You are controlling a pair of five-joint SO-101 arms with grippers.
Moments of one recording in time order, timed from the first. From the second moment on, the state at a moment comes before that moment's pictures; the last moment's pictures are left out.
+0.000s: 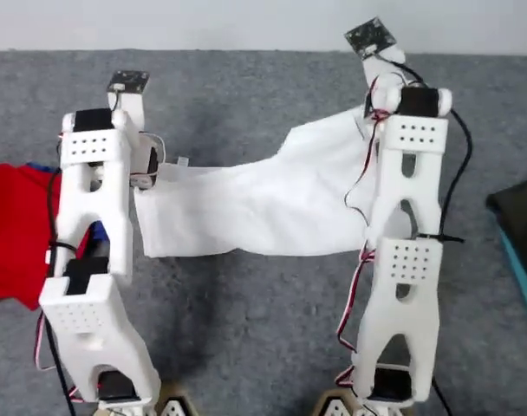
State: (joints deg) left arm -9.4 27.0 -20.4 87.5 -1.2; right arm 2.5 62.1 -85.7 89.9 29.9
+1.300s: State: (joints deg) left arm -12.3 6.2 -10.9 98.9 -2.6; right arm 14.4 27.0 -16.7 97.1 42.9
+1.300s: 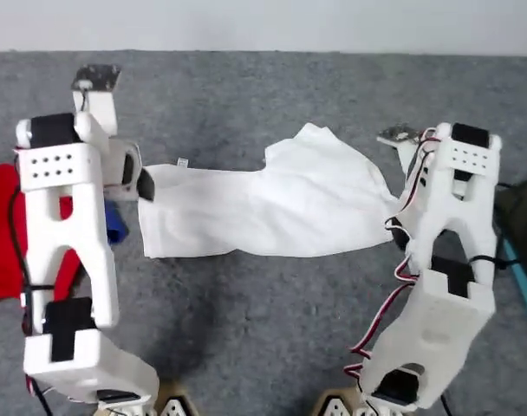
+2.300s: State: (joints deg) left arm -12.3 5.8 -5.1 98.9 -2.8; right arm 9.9 34.7 -16.8 91.3 43.6
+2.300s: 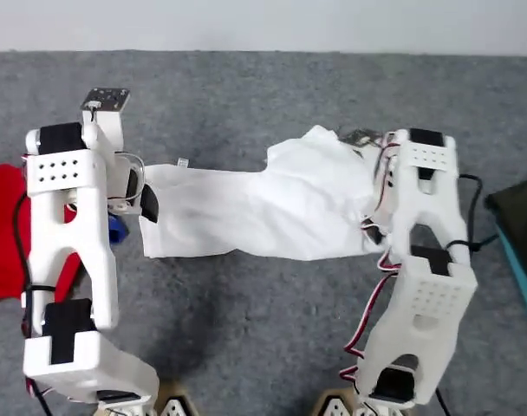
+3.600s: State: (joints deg) left arm -5.7 24.3 2.3 88.5 -6.4; right arm 27.8 23.4 -16.8 100.4 49.6
